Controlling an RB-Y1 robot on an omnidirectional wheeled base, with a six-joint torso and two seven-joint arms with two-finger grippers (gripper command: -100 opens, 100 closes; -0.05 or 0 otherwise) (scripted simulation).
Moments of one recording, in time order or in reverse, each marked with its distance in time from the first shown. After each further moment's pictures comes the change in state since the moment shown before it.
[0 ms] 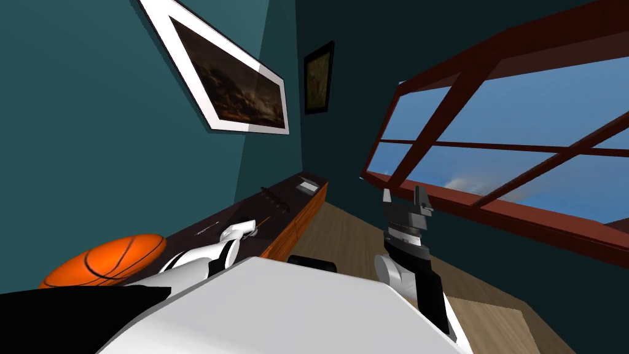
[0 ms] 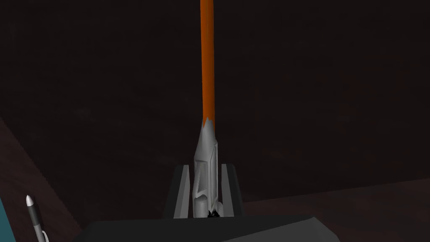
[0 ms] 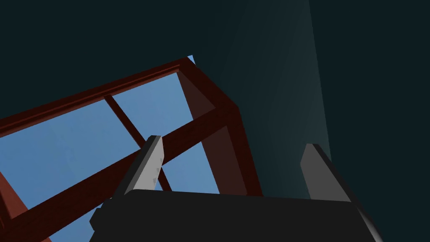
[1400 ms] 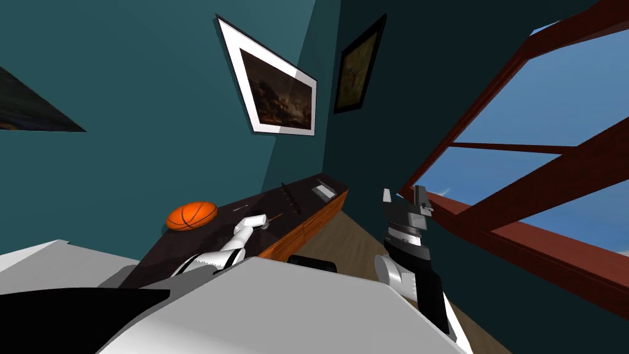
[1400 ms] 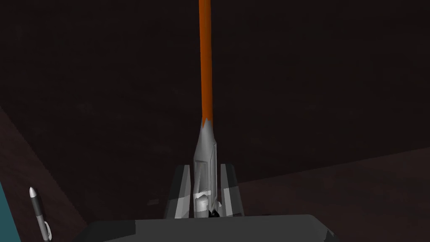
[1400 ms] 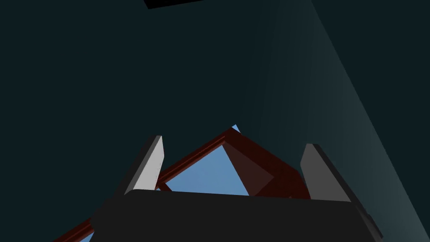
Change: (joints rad) left arm 0.048 -0.096 -0.146 -0.308 0.102 0.166 -0.210; right arm 0.000 0.000 0.000 0.000 0.000 0.000 0.000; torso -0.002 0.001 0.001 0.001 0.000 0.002
